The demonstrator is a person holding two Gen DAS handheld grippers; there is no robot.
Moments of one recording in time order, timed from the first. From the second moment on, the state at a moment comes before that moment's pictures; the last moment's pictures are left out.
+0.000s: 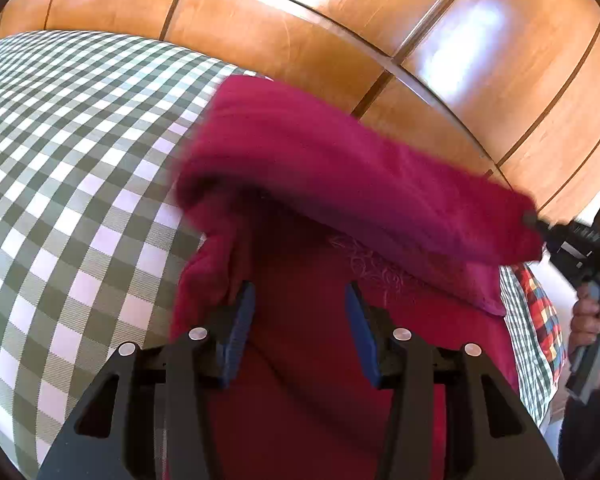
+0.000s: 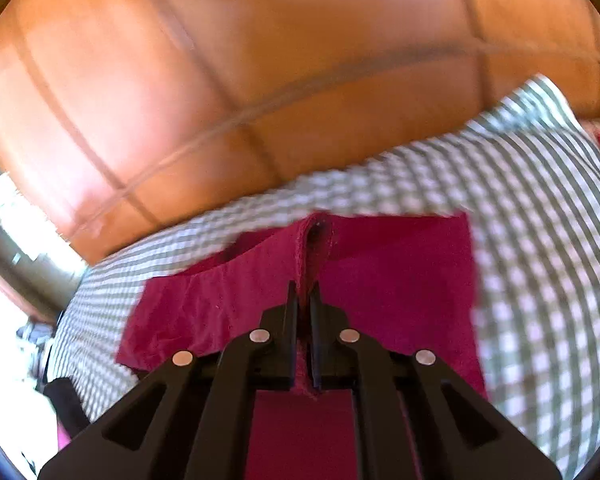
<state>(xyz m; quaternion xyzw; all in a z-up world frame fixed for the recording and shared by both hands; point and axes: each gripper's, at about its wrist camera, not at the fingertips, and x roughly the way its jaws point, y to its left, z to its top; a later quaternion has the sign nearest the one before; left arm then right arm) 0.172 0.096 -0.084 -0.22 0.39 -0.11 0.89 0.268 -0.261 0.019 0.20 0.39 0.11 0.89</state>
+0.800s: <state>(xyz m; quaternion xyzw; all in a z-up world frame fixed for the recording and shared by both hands) 0.146 0.118 -0.027 -0.24 0.34 -0.03 0.91 0.239 -0.321 -0.016 0.21 0.40 0.05 0.89</state>
